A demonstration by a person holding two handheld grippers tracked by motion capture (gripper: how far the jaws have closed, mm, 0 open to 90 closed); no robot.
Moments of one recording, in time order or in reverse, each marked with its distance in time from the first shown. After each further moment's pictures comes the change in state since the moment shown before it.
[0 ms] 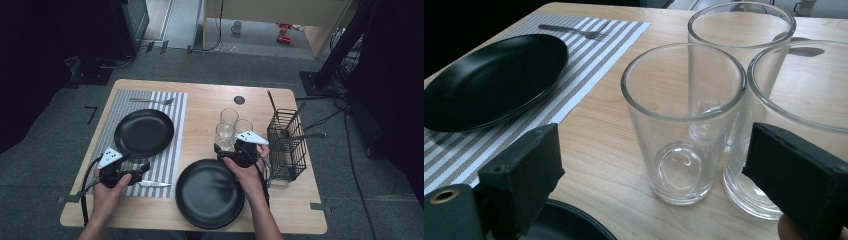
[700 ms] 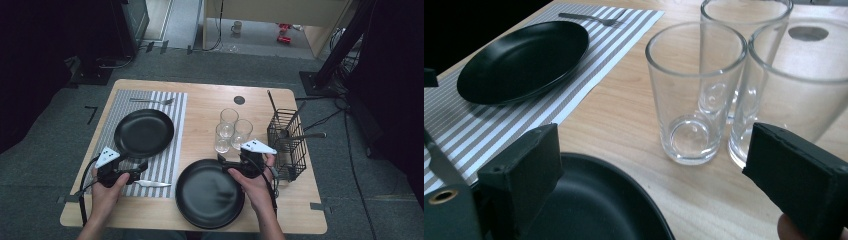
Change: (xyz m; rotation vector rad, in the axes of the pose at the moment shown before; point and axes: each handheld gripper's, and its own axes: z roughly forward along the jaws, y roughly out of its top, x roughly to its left) left arm 0.004 0.001 -0.003 -0.011 0.013 -0.017; right arm 0.007 -0.009 -0.035 0.032 0.037 -0.009
